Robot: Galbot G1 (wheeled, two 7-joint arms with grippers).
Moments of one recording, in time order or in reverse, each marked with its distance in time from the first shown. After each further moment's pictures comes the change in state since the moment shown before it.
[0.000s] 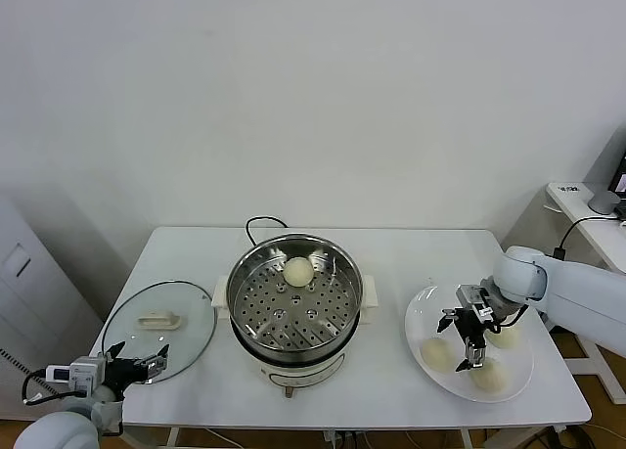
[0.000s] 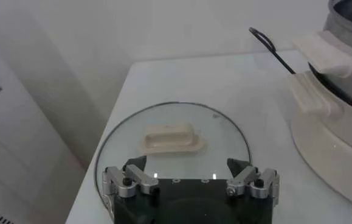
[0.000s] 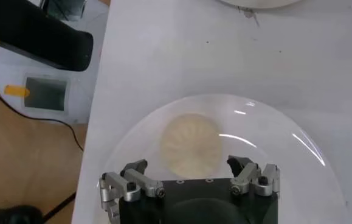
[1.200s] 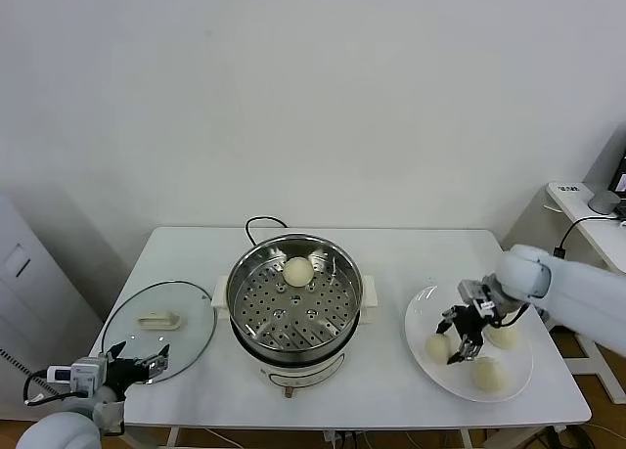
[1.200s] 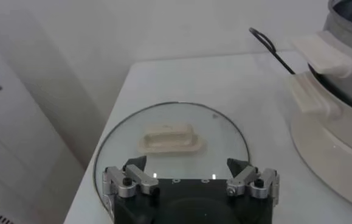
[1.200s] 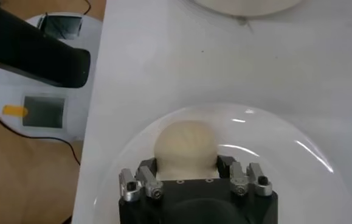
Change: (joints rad) left arm -0.006 -0.008 0.004 -0.002 0.009 0.000 -0.006; right arm 0.188 -0.031 -0.081 0.068 0.105 -0.012 -0.047
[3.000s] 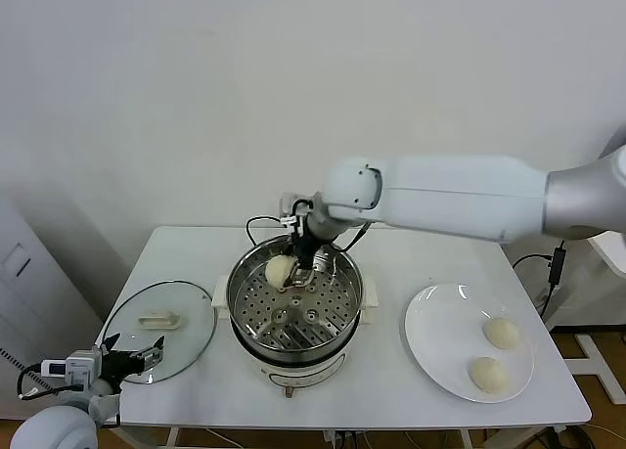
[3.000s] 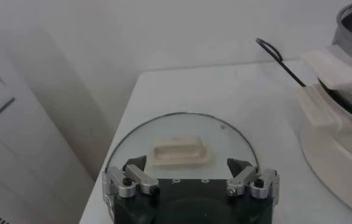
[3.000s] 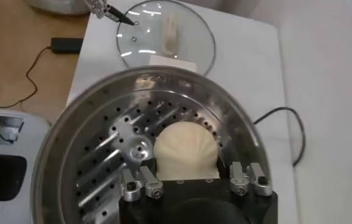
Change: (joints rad) left arm -0.011 0.010 -0.015 -0.005 -0.002 -0.005 -0.015; right arm 0.297 0.683 -0.137 0.039 0.632 -0.430 0.464
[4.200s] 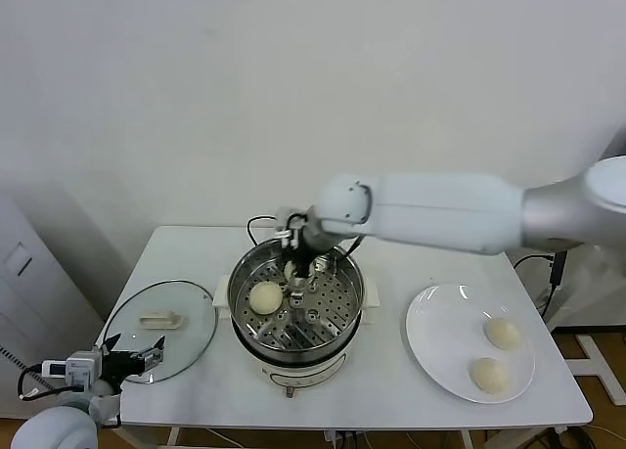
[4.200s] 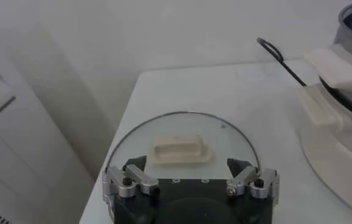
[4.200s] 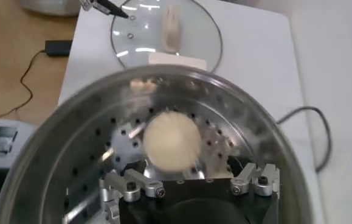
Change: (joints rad) left arm 0.000 0.002 0.004 -0.003 -0.005 -0.007 0.001; right arm 0.075 -0.147 -0.028 0.053 -0.101 0.055 -0.097
